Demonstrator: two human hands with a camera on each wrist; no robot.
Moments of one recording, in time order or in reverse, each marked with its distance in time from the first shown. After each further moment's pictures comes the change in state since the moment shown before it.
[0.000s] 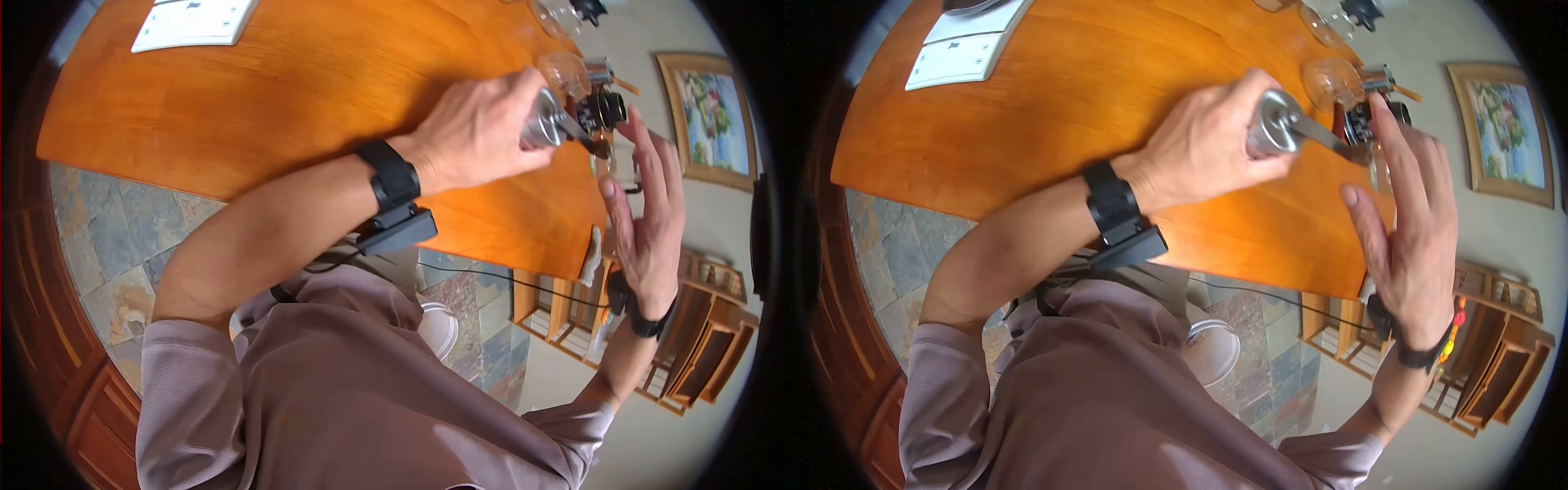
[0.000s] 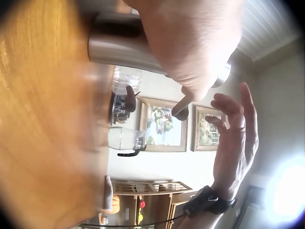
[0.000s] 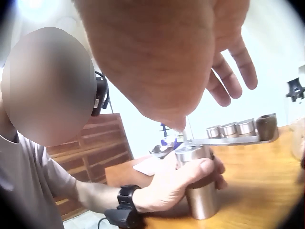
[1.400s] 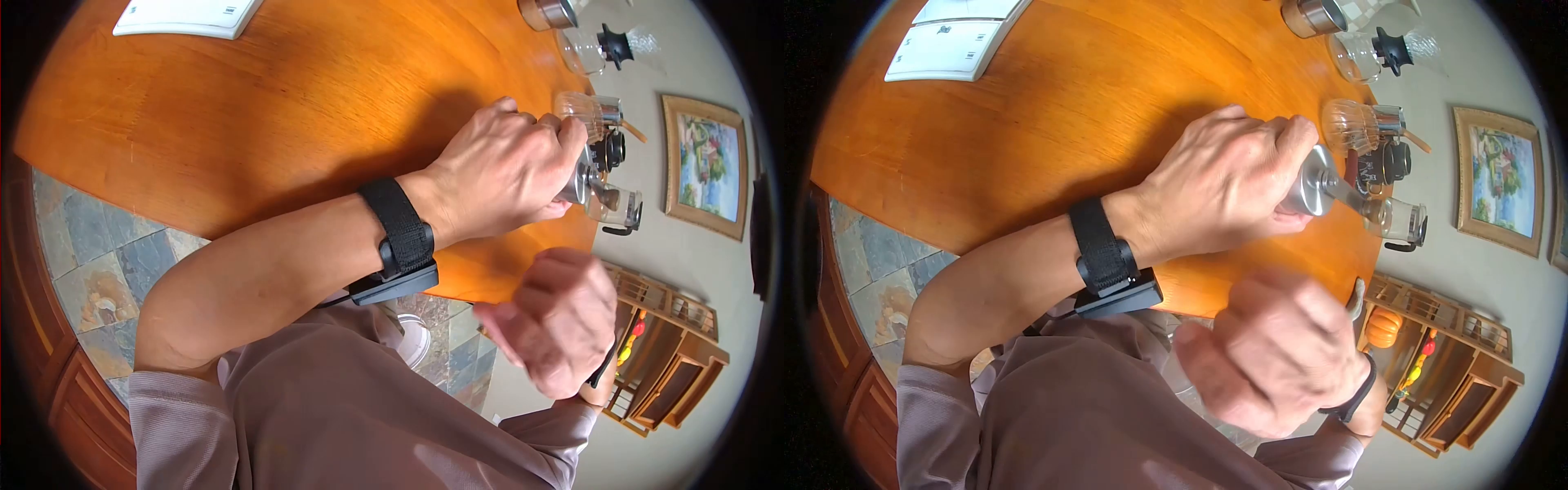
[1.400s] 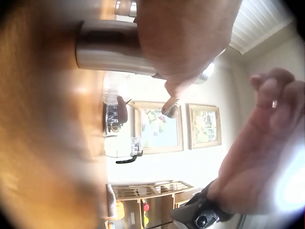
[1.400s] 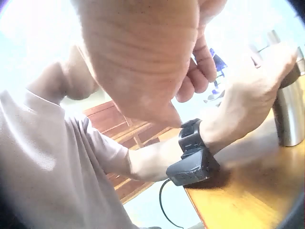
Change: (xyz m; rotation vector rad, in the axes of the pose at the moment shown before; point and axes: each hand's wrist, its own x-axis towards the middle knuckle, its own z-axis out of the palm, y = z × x) left_hand 0.006 0.001 -0.015 0.189 -0.017 0.090; right_hand 0.024 -0.065 0.044 0.325 0.071 -0.542
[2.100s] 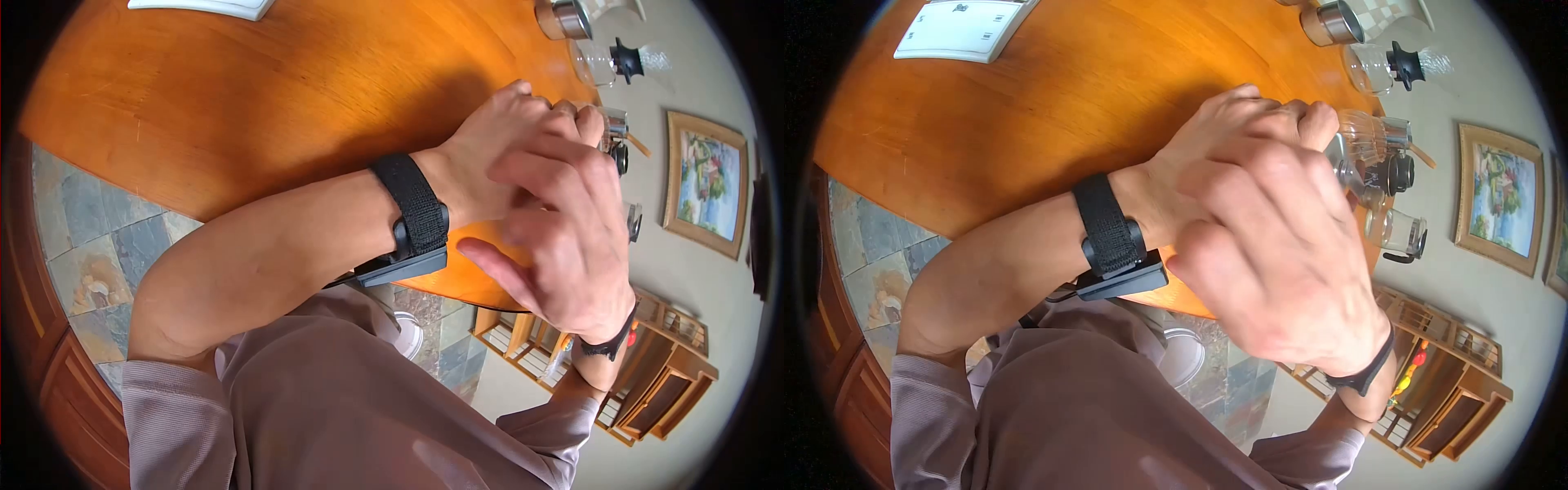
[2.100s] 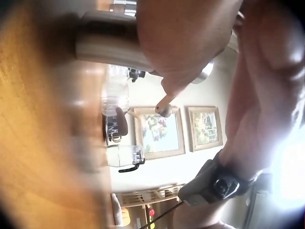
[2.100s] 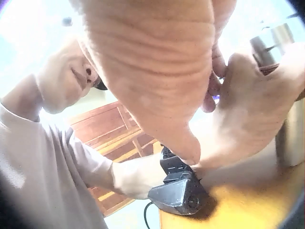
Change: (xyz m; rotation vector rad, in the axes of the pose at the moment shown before) left_hand 0.005 -0.007 -0.009 0.016 0.034 -0.007; right_hand 0.048 0.041 0.011 0.036 -0.089 0.012
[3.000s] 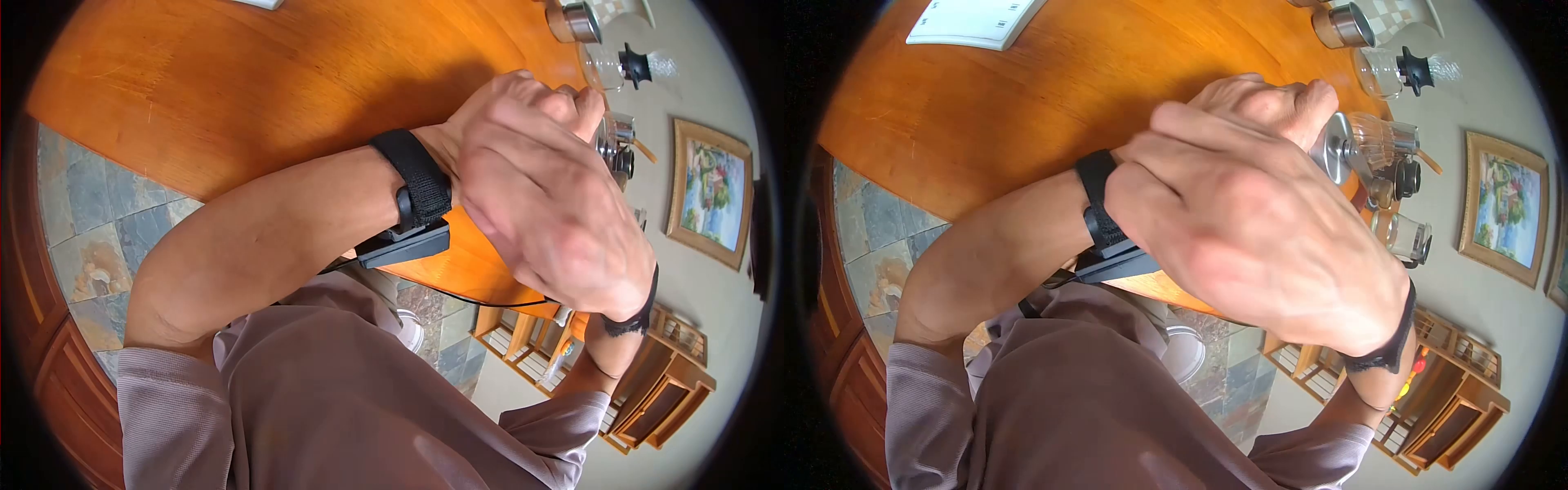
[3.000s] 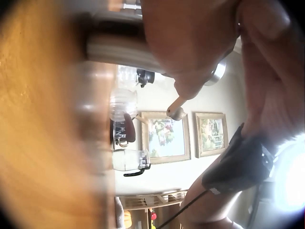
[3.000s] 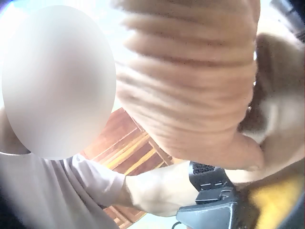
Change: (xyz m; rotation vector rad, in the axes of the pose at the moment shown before) left_hand 0.002 -0.002 -0.002 0.034 -0.041 -0.147; right_hand 0.035 0.014 0.003 0.207 -0.236 -0.044
